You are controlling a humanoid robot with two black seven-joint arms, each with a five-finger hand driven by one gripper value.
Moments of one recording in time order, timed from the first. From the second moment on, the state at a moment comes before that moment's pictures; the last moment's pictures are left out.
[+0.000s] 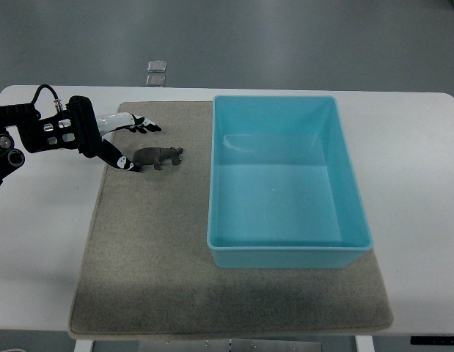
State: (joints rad) left arm -0.85 0.68 -0.49 -1.08 1.39 -0.31 -0.19; right arm 0.04 0.00 -0.01 0.07 -0.05 0.17 0.06
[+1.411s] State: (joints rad) left arm -0.85 0.63 -0.47 -1.06 1.40 -0.26 -0.18; right arm 0.04 0.00 -0.01 0.07 -0.05 0.17 0.06
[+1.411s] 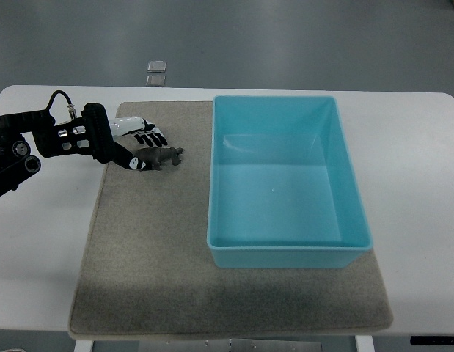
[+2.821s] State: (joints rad) left arm -1.14 0.50 -0.47 -1.09 1.37 -0.32 -0.14; right arm 0.04 0.00 -0.01 0.07 -0.05 0.17 0.06
